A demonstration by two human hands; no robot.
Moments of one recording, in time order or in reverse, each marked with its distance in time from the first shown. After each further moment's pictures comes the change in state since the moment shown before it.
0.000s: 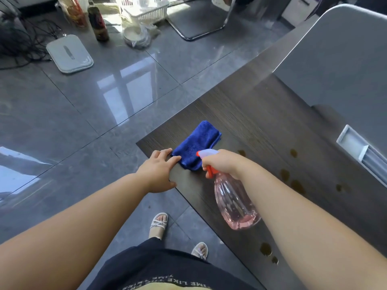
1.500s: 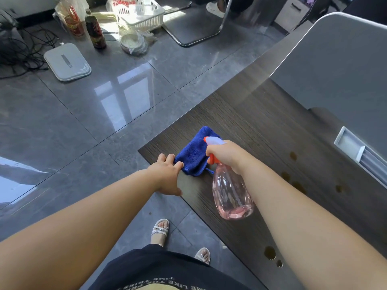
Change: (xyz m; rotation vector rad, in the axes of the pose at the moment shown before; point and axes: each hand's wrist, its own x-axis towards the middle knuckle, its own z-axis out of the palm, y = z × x) left_hand 0.009 0.012 -0.021 0.174 -0.188 0.021; right_hand 0.012 -0.011 -0.013 0.160 0.227 -0.038
